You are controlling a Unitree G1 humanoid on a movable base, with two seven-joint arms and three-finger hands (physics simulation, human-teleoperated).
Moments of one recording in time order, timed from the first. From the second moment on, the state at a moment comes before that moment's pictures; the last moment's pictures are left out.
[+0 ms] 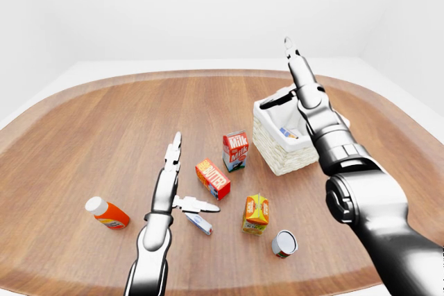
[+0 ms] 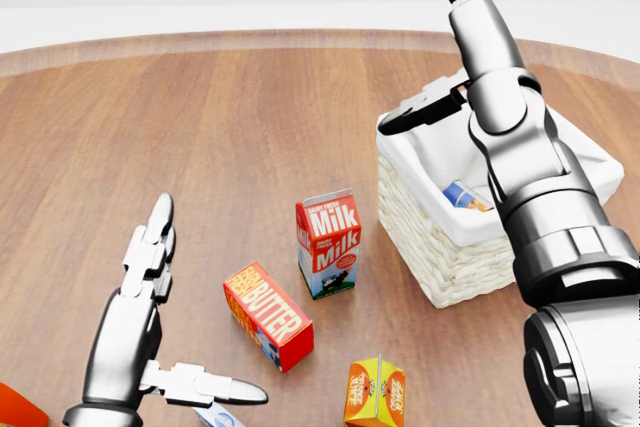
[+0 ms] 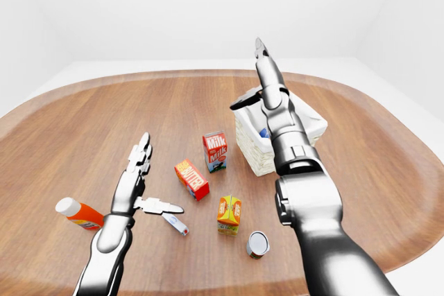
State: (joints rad) left arm 0.12 0.02 -0.05 -0.18 0.21 -0.09 -0.07; right arm -1.17 -0.29 -0.07 1.12 -0.46 -0.09 -0.06
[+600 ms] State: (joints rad) left arm 0.11 0.02 -0.05 -0.18 0.21 -0.09 -0.07; right arm -0.88 -0.20 -0.06 0.52 -0.38 -0.05 0.01
